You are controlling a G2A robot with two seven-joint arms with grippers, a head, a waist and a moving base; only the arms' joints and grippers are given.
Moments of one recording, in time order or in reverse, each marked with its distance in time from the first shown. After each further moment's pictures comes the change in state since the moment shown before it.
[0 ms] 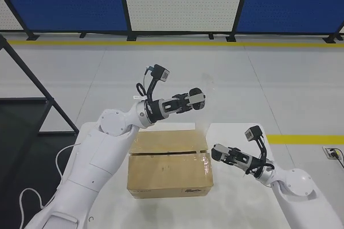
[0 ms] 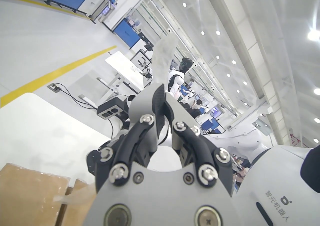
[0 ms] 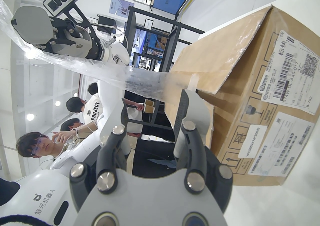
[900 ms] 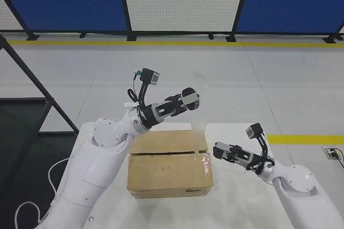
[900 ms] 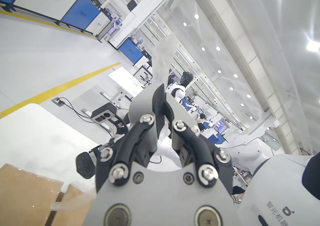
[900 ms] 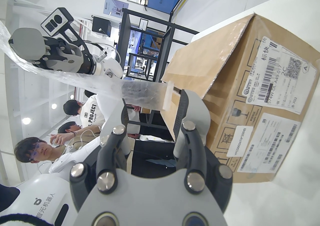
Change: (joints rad) left arm 0.143 0.057 -0.081 -0.243 0.100 0.084 0.137; right arm 0.028 0.000 0.006 0.038 -0.005 0.008 0.025
